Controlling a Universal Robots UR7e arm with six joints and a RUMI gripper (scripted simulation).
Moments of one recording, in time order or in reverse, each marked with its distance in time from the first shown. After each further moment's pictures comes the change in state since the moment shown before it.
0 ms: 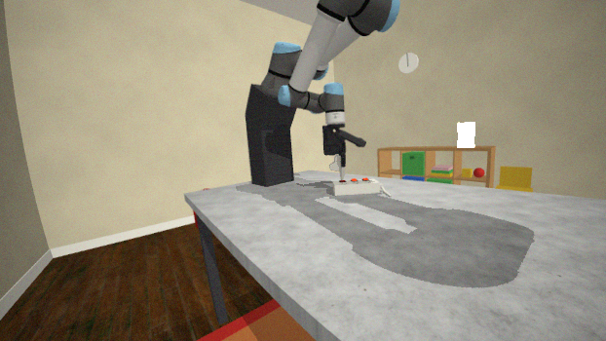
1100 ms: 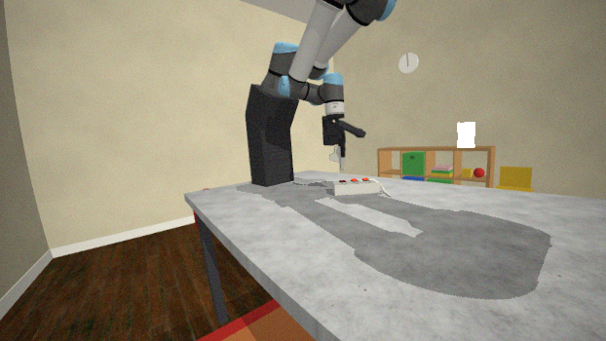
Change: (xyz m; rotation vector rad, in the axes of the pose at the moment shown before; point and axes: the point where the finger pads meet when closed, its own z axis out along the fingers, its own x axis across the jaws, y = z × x) arm -0.001 -0.001 -0.037 0.001 0.001 0.000
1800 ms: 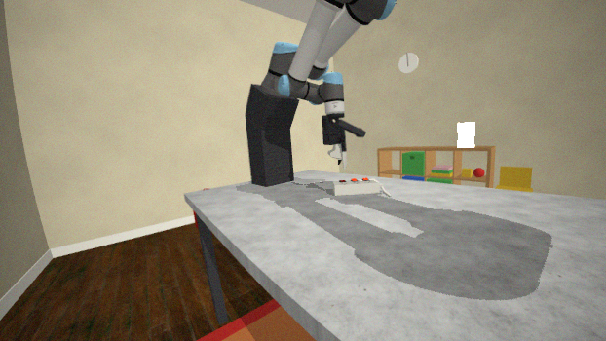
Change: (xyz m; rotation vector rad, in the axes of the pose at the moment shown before) arm 0.000 0.000 -0.002 0.000 -0.001 -0.001
